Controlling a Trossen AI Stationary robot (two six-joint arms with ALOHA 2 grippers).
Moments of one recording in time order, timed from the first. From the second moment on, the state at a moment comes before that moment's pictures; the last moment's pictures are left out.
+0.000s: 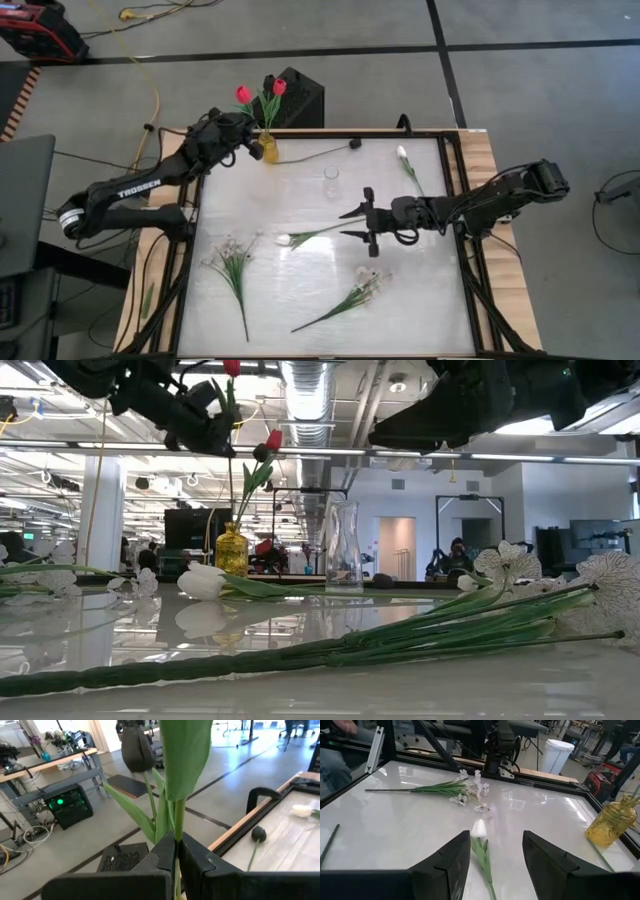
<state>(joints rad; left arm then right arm) 0.65 1.00 0.66 0.20 -0.31 0.13 0.13 1.33 0.59 0.51 0.13 -0.14</state>
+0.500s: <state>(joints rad) 0.72 1.07 0.66 0.17 -0.29 0.08 0.14 1.33 0.59 0.50 0.13 -0.11</state>
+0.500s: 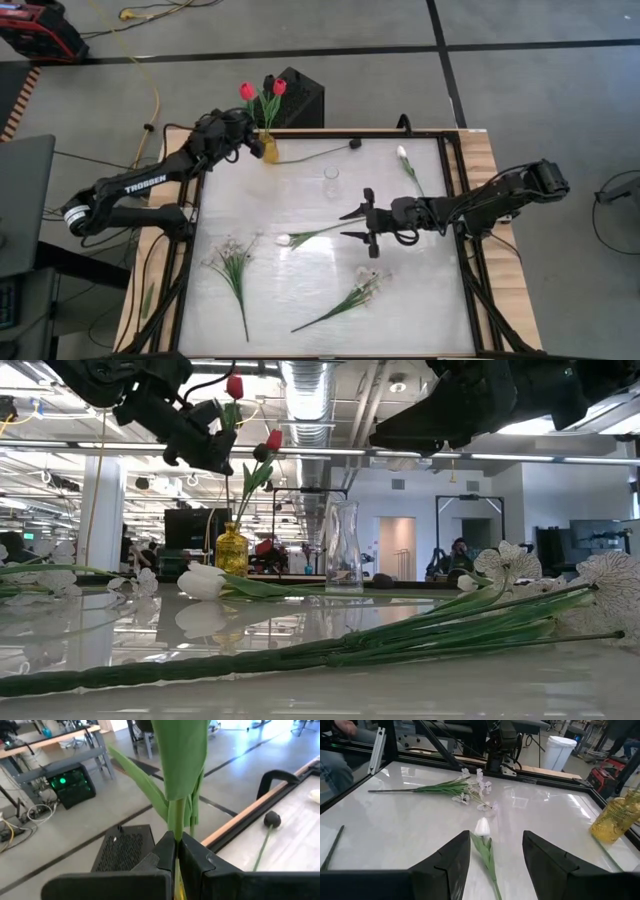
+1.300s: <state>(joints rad) 0.72 1.10 0.67 0.01 -0.23 0.04 0.14 1.33 0.59 0.51 0.13 -0.07</state>
